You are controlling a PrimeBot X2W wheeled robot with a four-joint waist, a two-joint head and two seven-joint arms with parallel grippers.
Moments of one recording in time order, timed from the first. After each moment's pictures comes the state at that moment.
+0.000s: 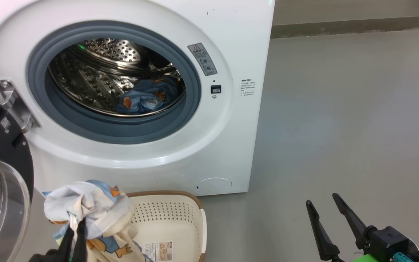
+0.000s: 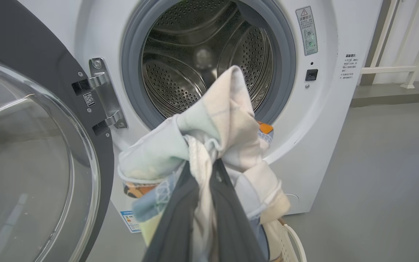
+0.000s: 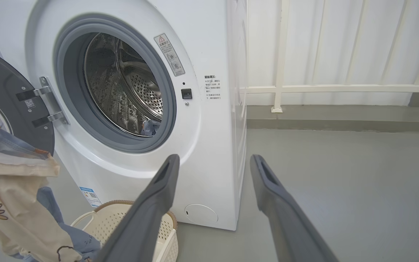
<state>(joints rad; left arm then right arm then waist) 0.11 0.21 -0.17 0.02 -0.25 0.09 -0.16 0.11 -0.06 0.06 -0.03 0.17 0.13 -0.18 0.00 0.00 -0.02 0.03</state>
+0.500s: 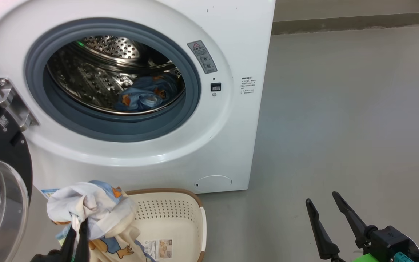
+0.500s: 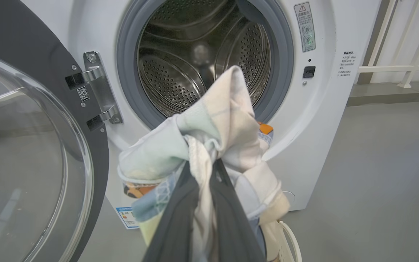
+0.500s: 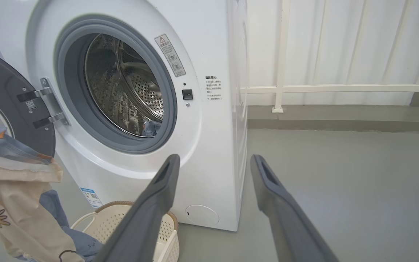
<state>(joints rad) 0.12 0.21 -0.18 0.00 -0.27 0.10 -0.16 0.11 -0.06 0.06 -0.04 0.17 0.13 -0.18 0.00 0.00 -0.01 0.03</state>
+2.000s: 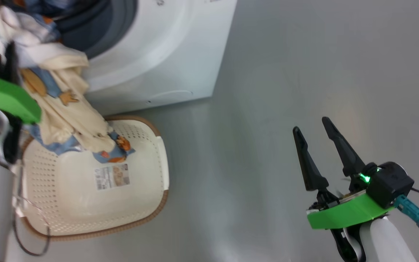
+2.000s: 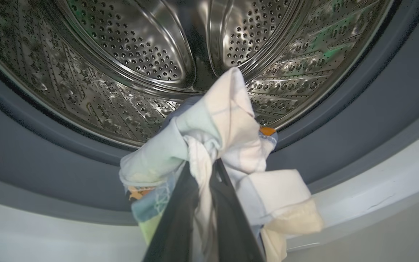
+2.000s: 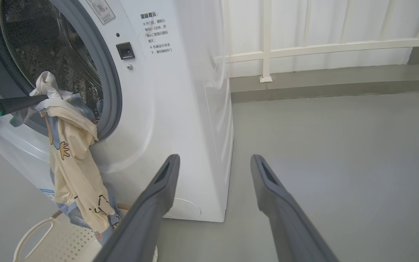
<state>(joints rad) -0.84 0.29 -0.14 0.62 -0.40 -0.06 0.01 -0.20 -0.07 0.12 -0.02 0.21 0.13 -0.25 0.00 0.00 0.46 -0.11</state>
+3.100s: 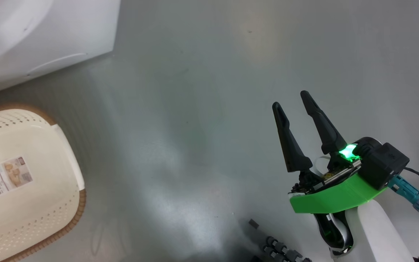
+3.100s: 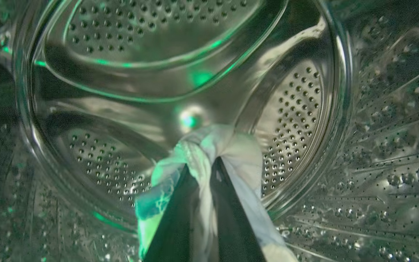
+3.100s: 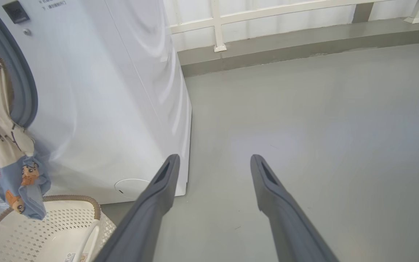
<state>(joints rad) -1.39 0.62 -0.08 0.60 -0.30 -0.02 -0.04 -0.31 -0.05 0.22 -0.03 0.35 0.13 -0.25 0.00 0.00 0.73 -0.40</state>
